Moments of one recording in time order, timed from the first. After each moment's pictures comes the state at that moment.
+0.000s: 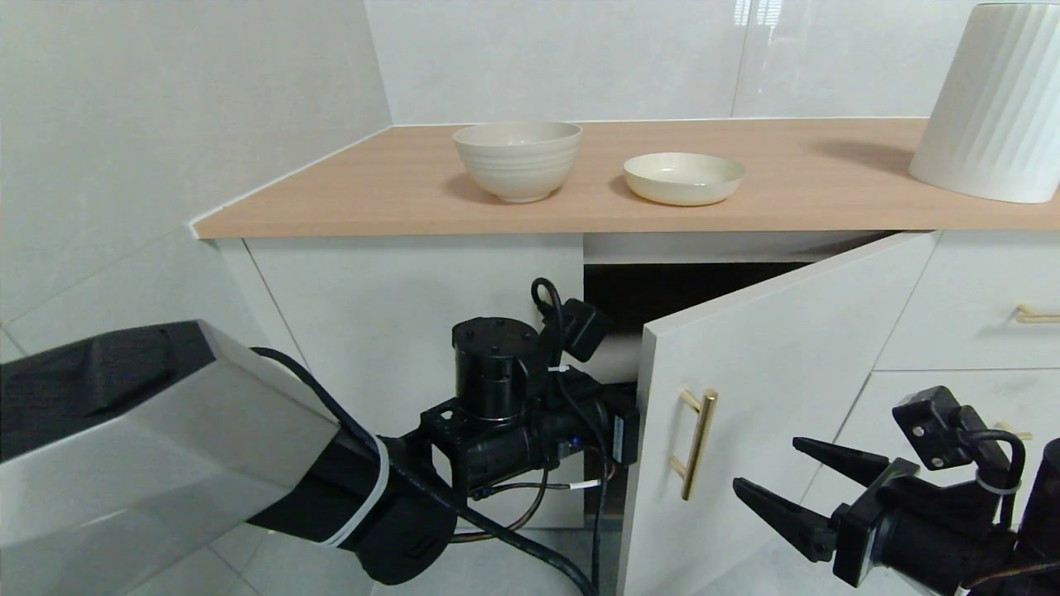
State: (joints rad) left arm -0.75 2.10 -0.92 -1.02 -0.30 -0.19; right arm 0.55 1.59 -0.07 -1.34 0.07 0.14
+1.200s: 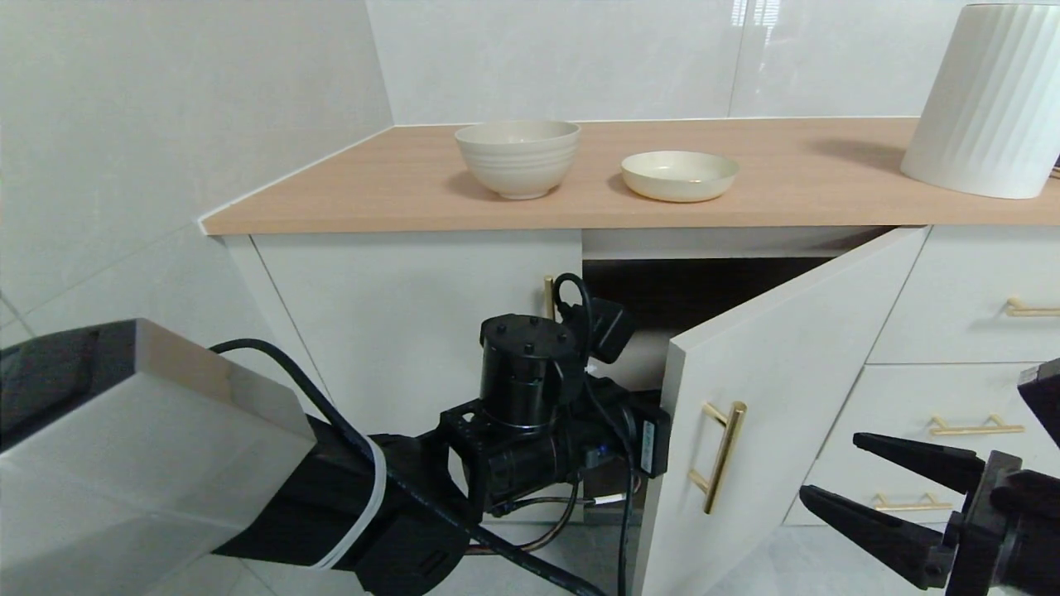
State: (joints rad) left arm -0.84 2.04 -0.96 -0.86 -0.18 -0.25; right arm 0.56 1.15 -0.26 -0.70 0.11 0.14
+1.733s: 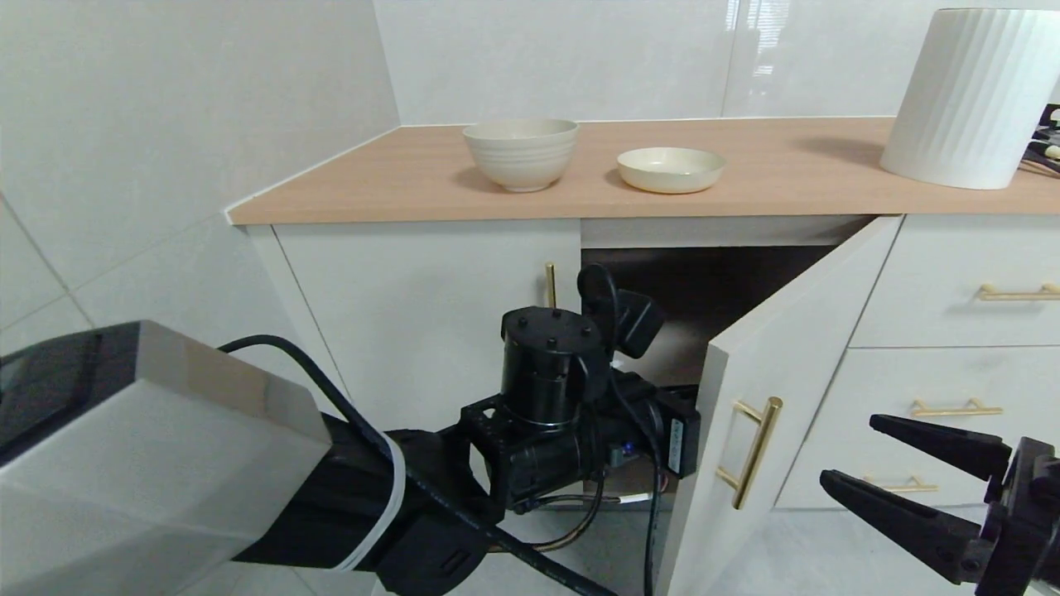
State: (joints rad) left arm -0.86 2.07 -1.04 -0.85 -0.19 -0.25; right arm 0.56 1.09 -0.27 -0.70 0.12 0.14
